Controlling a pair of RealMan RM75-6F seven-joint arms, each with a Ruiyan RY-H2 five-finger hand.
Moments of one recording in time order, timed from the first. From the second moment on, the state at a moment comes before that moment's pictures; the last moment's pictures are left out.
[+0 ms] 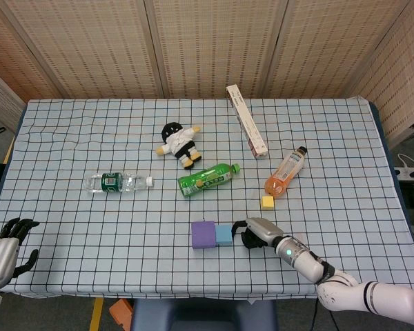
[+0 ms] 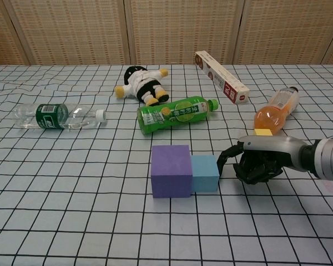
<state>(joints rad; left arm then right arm) -0.10 -1.03 -0.02 -1.77 1.38 1.39 0.19 0.69 -1.46 0.09 -1.51 -1.24 0.55 0.32</state>
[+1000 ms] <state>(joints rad) -0.10 -1.03 -0.02 -1.77 1.38 1.39 0.20 0.63 -1.43 0.09 -1.52 -1.18 0.85 -0.09</state>
